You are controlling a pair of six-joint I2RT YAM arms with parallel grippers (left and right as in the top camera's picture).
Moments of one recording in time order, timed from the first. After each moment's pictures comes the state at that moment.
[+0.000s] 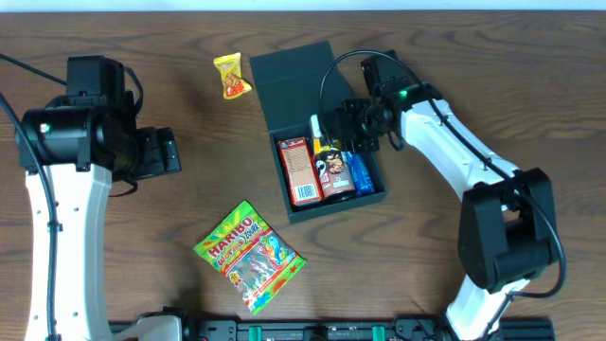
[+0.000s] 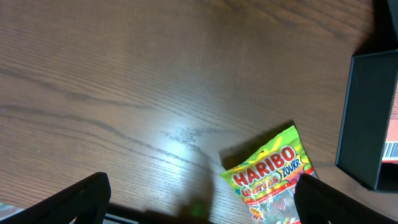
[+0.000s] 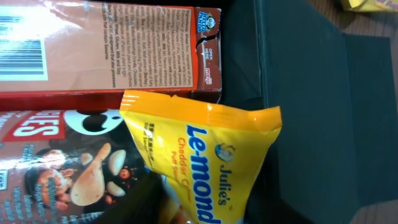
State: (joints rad) left arm 0.04 1.40 1.58 -1.48 -0.08 -0.18; right arm 0.34 1.92 1.41 -0.69 -0.46 -1.39
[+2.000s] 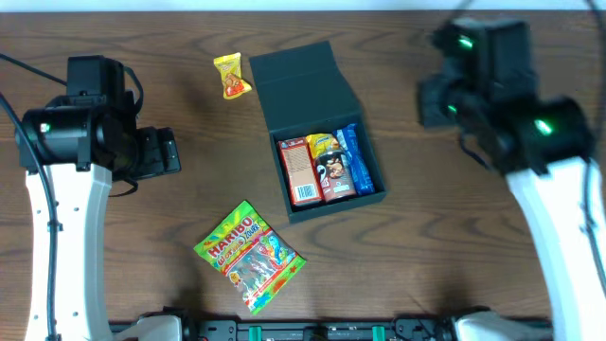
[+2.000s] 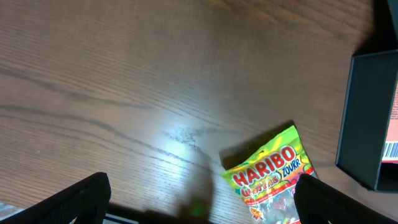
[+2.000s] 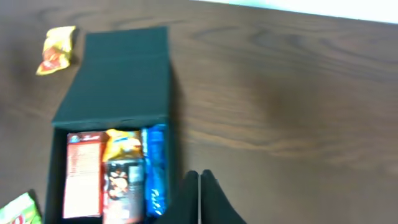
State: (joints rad) left arm 0.04 1.40 1.58 -1.48 -0.08 -0.18; right arm 0.23 1.39 1.62 -1.06 0.05 0.10
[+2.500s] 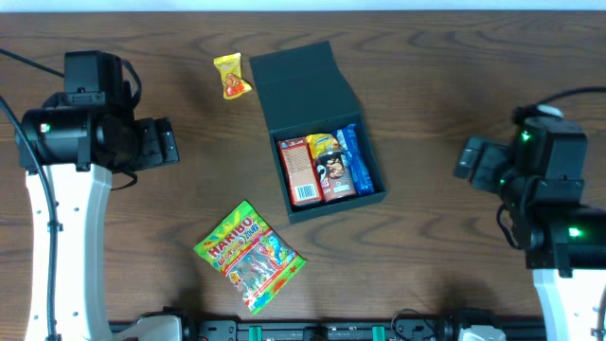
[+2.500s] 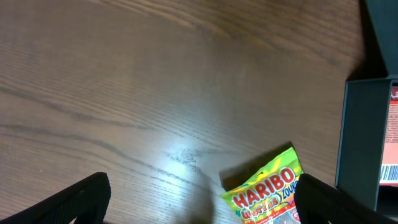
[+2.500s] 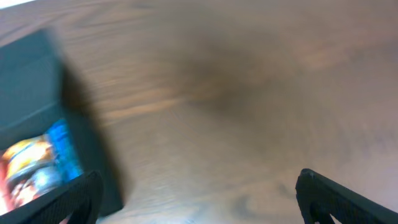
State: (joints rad) left arm 0.04 1.40 1.58 -1.40 -0.10 -0.17; right arm -0.02 1.00 1.11 -0.94 0.20 0.30
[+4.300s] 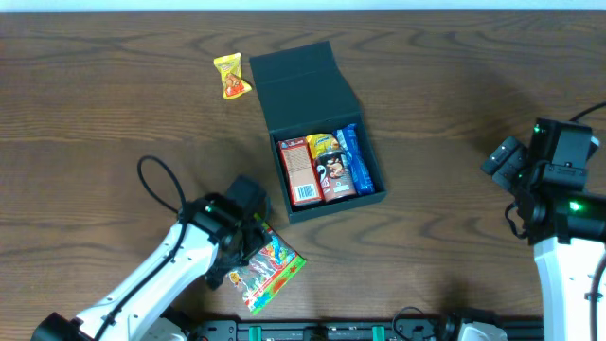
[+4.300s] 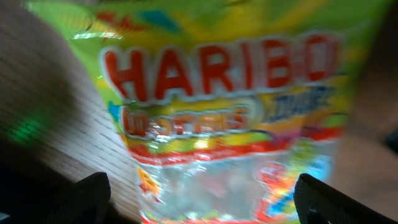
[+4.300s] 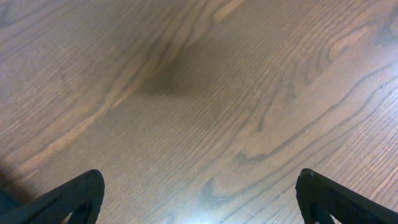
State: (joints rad) left arm -0.56 1.28 0.67 -0.95 0.08 -1.25; right arm -0.16 1.08 1.04 -0.93 0.32 0.50
